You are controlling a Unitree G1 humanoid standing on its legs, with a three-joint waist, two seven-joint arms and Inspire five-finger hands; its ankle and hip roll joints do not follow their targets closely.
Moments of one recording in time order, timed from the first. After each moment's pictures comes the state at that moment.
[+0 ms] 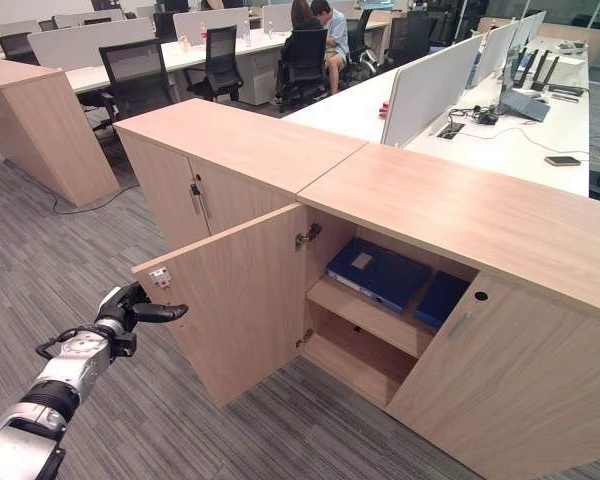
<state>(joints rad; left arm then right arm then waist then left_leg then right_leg) -0.49 0.59 -0.30 0.90 -0.54 0.00 -0.03 0.15 -0.28 -0.01 1.31 0.57 0.04 0.17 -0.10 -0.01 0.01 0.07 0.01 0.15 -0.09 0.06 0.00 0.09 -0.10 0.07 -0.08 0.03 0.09</state>
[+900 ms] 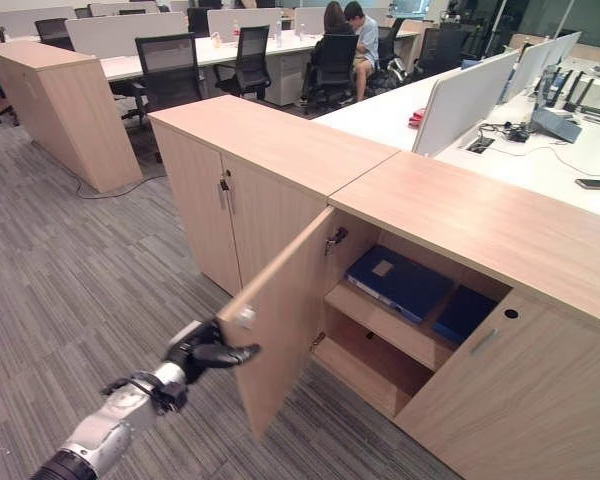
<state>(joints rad) -0.08 0.55 -0.59 0.14 -0.83 0.04 -0.15 0.13 -0.23 -0.04 1.35 0.58 0.05 0.15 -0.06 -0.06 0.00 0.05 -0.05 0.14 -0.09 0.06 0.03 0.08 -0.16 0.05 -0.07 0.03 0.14</state>
